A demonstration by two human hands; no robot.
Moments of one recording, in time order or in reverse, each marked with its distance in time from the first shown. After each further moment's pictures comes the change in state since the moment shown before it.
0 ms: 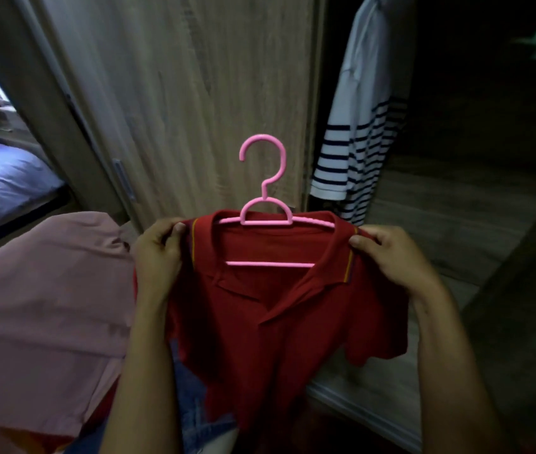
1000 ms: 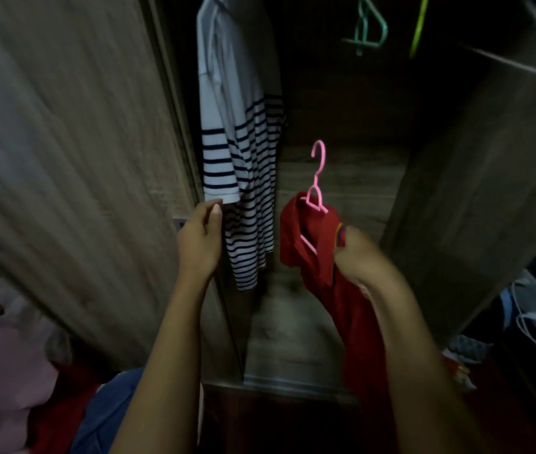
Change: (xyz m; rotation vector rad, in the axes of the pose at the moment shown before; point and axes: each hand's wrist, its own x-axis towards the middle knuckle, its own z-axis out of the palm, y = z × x) left_hand -0.023 0.109 0.167 -0.252 -0.386 0.069; right_hand -0.059 0.005 -0.049 -0.187 0.399 0.628
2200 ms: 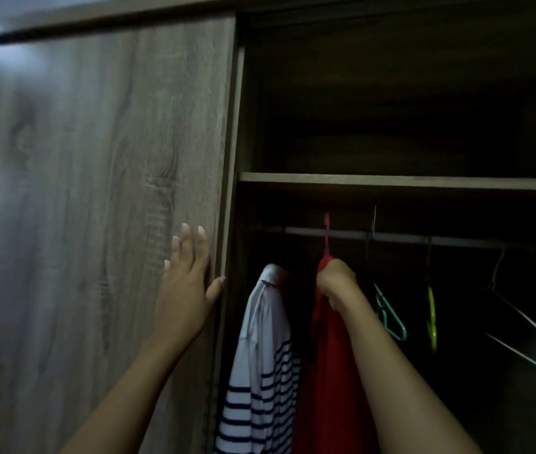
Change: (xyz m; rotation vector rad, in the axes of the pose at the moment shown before) left_hand 0.221 0.138 -0.103 0.487 0.328 0.458; right_hand 0.186 -0.290 -0.106 -0.036 0.335 -0.250
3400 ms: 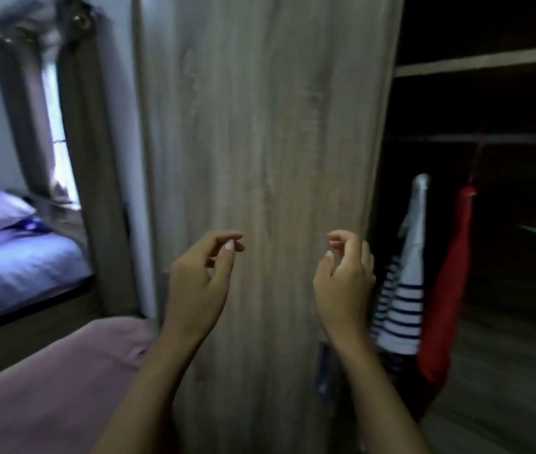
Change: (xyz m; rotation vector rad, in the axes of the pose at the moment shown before) left_hand -0.169 -0.055 -0.182 -0.259 0.175 -0.201; right_hand -0.279 -0.045 0.127 0.480 0.289 -0.487
